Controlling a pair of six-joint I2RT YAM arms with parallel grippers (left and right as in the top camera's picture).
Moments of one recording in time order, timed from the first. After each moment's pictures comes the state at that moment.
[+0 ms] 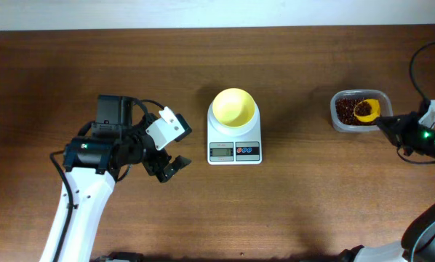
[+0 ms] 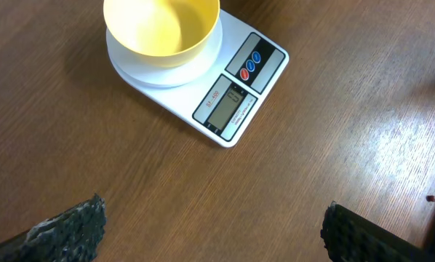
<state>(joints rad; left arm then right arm) -0.08 1.25 1.10 -0.96 0.52 0.79 -0.67 1.70 1.10 -0.58 -0.89 0.21</state>
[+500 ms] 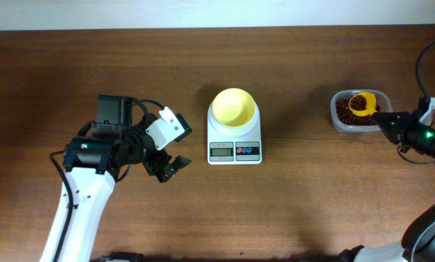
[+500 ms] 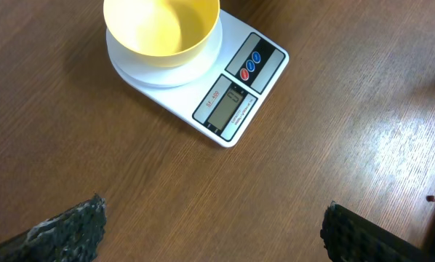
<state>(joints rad) -0.08 1.25 1.10 -0.96 0.52 0.79 -0.67 1.70 1.10 -0.58 -1.06 0.22</state>
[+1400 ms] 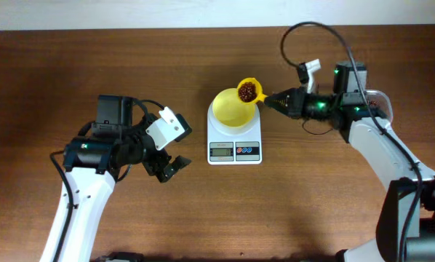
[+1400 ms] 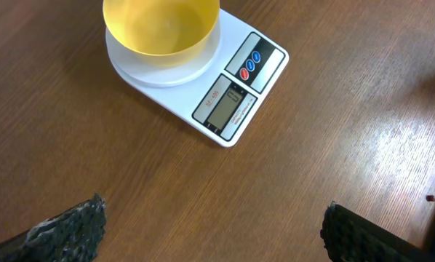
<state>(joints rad) -0.08 1.25 1.10 -0.96 0.52 0.79 0.05 1.70 1.09 -0.14 -1.08 0.44</state>
